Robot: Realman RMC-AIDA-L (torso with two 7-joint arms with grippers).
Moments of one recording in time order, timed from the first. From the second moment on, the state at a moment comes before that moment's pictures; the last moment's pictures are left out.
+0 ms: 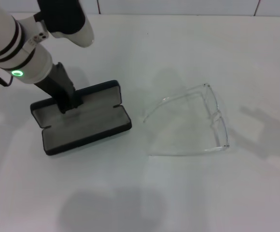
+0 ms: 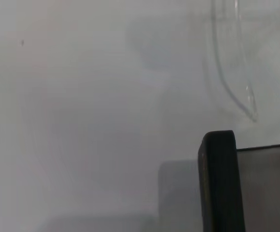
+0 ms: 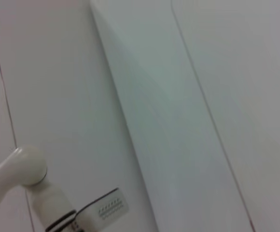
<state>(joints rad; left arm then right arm) -0.66 -2.09 1.34 1.32 2.75 1.55 -2.13 0.24 2.01 -0.75 -0.57 -1.39 -1.86 1.22</state>
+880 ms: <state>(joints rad) -0.63 -2.10 1.67 1.44 2.69 1.39 -2.18 0.09 1.99 -0.37 -0.44 -1.39 -2.11 1.15</state>
